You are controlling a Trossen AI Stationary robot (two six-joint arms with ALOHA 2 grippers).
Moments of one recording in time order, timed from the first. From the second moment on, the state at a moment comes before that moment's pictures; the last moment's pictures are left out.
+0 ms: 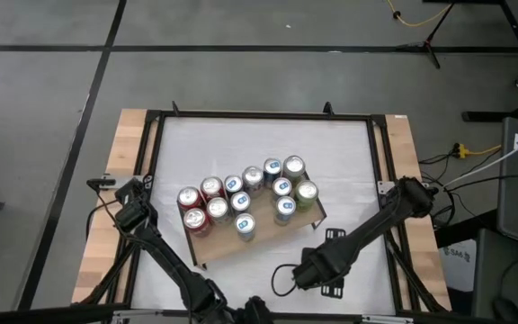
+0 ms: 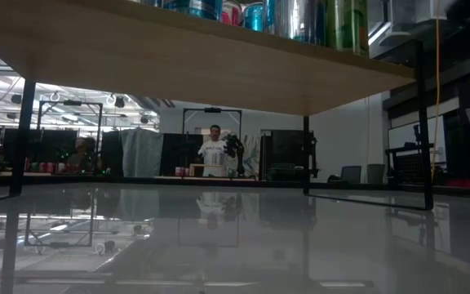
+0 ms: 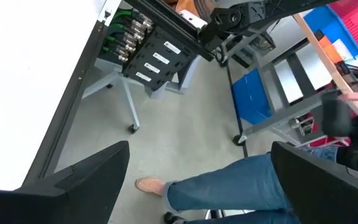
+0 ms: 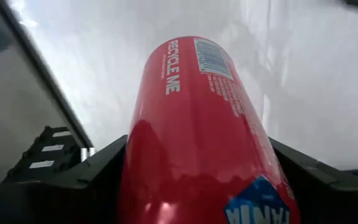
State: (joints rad) left arm -0.78 2.24 1.80 0.02 -0.35 -0.96; right arm 0.64 1.97 1.73 -1.49 -0.25 0.75
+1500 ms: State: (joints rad) left arm -0.78 2.24 1.80 0.01 -0.36 -0.93; right arm 0.63 1.97 1.55 -1.29 -0.26 0.75
